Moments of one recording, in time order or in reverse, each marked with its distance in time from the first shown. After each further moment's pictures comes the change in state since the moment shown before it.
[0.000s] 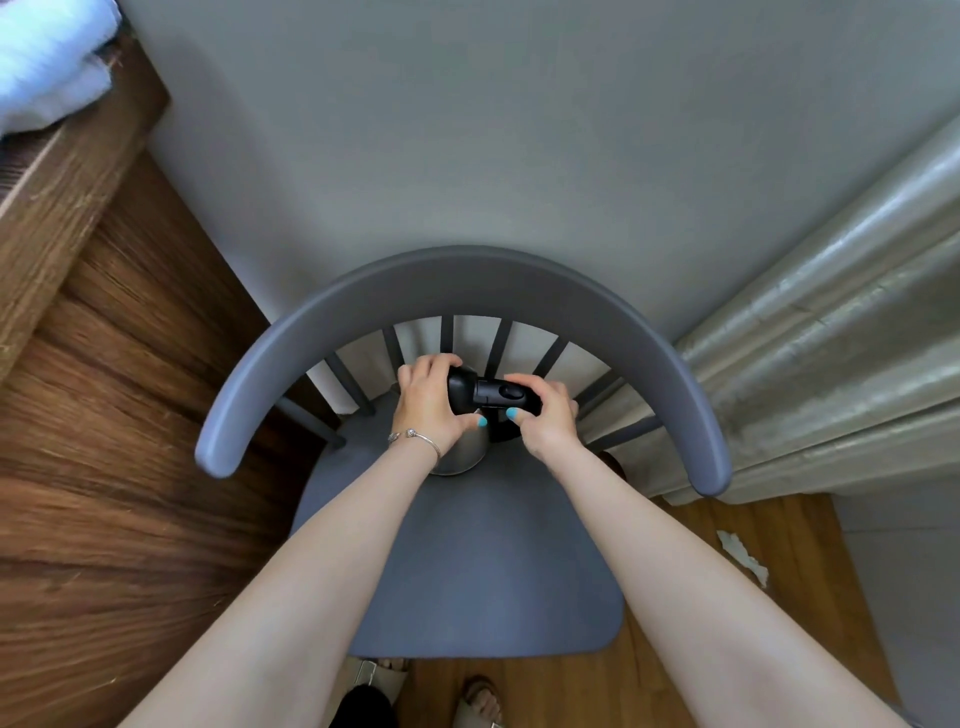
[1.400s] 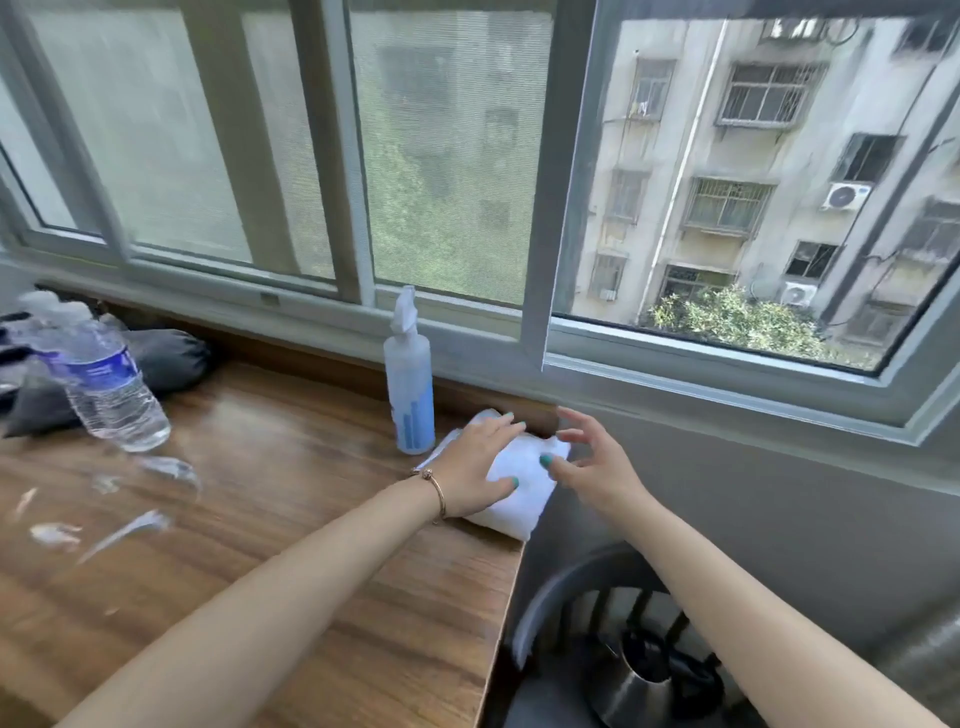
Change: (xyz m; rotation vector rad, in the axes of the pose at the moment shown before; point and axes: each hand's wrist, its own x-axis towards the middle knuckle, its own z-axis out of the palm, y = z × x) left_hand -0.085 0.047 -0.476 0.291 0.047 0.308; right_hand -0.188 -0.422 0.000 0.118 -0.193 -0.626
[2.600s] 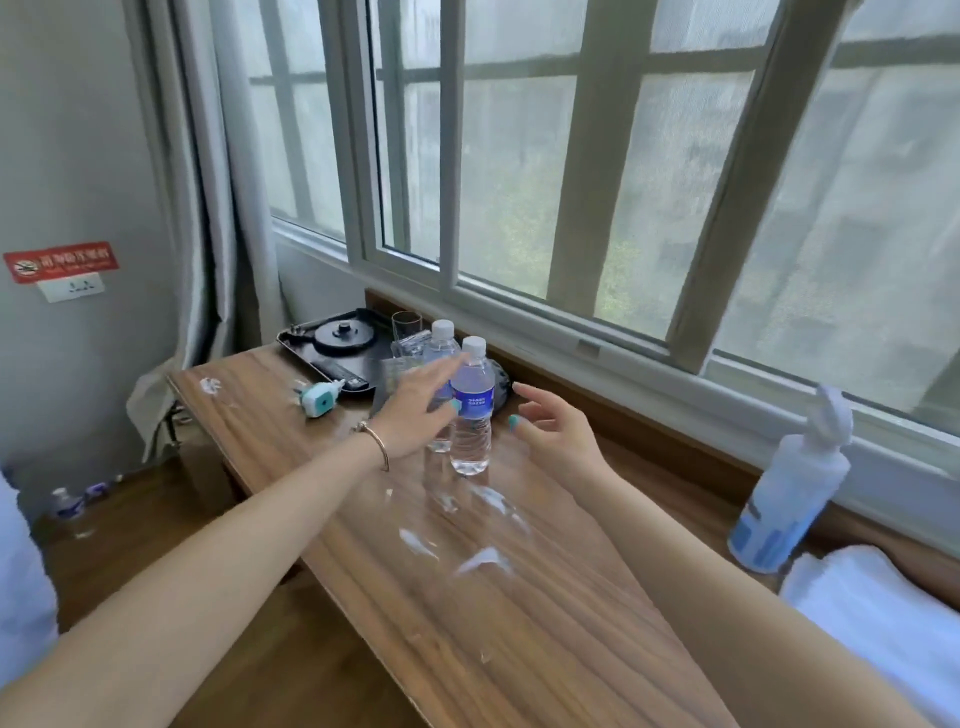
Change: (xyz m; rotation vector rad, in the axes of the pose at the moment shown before) left_hand -0.231 -0.344 -0.254 -0.094 0.455 -0.388; right_hand 0.065 -0.238 0.403 0.121 -0.329 -0.262
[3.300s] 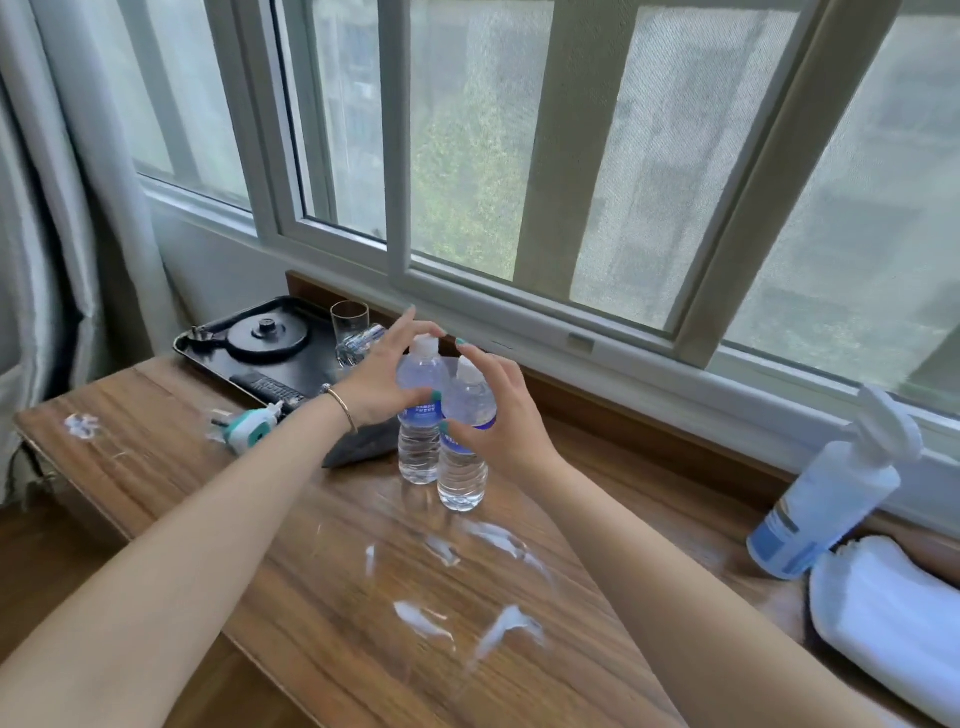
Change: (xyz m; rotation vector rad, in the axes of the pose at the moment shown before) left_hand 0.121 -0.092 -0.018 -0.209 -0.108 0.138; right_hand 0.095 0.003 0.073 -0.299 0.070 -0.245
